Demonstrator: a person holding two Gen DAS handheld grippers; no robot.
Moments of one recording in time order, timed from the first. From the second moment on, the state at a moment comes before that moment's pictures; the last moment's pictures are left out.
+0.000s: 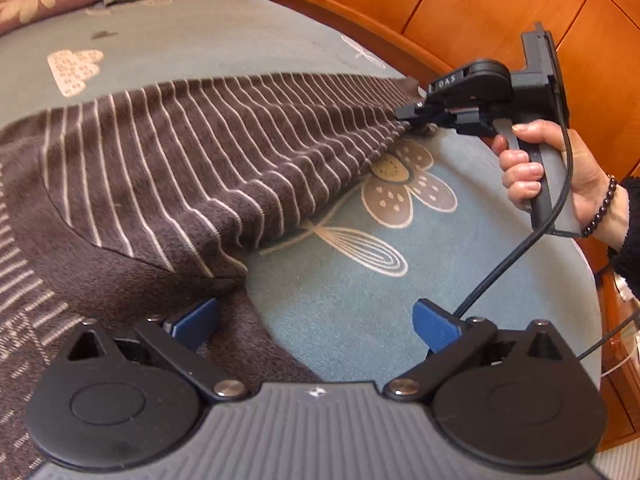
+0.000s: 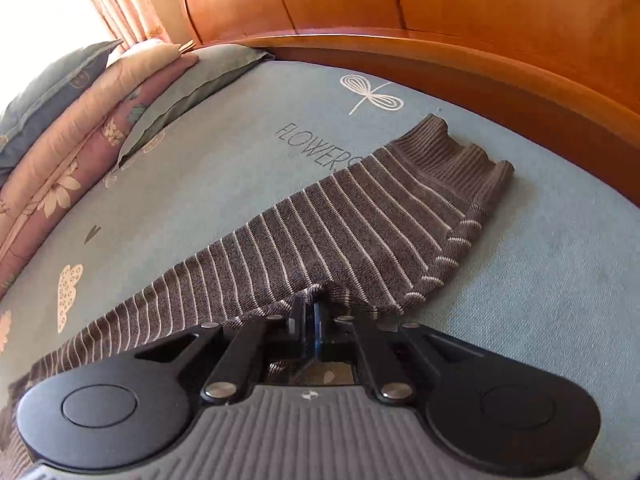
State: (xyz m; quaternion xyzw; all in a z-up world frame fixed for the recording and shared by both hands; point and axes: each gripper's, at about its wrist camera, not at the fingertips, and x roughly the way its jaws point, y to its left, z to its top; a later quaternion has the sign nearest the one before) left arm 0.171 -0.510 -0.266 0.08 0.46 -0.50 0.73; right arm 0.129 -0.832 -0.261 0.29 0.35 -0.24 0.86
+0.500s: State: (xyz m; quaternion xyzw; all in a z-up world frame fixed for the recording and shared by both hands) left arm 0.219 -0.498 -0.254 -0.02 0.47 -0.47 0.74; right arm 0.108 -0.771 -0.279 0.44 0.42 -0.01 0.79
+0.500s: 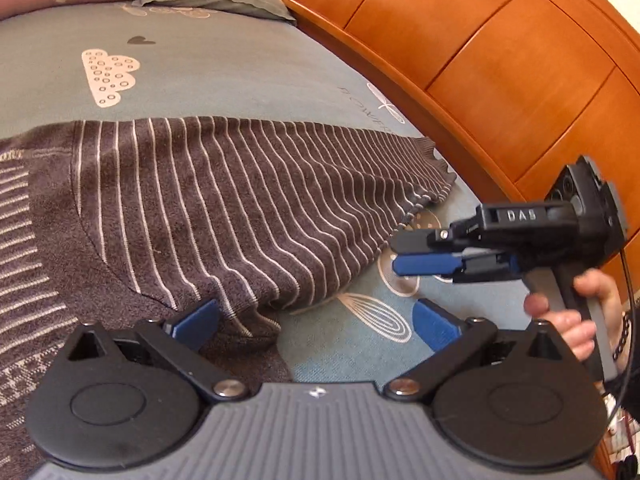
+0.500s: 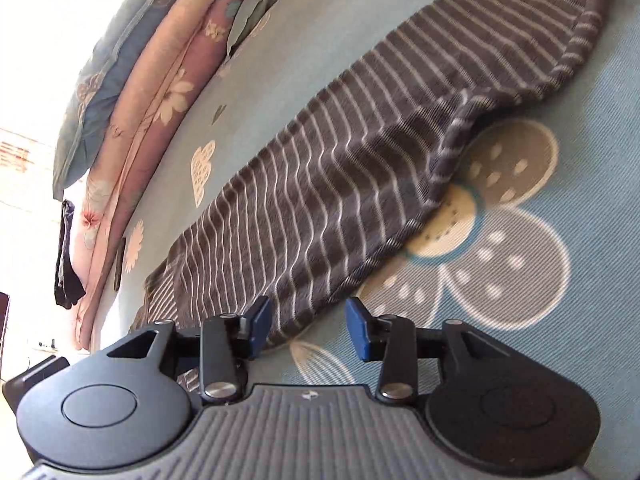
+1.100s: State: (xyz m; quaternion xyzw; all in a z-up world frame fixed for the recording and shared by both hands) left arm 0.221 -0.504 -0.249 -0.03 0.45 -0.49 0.74; right arm 0.163 -0.741 -0.278 0.35 0.38 -0.05 0.86
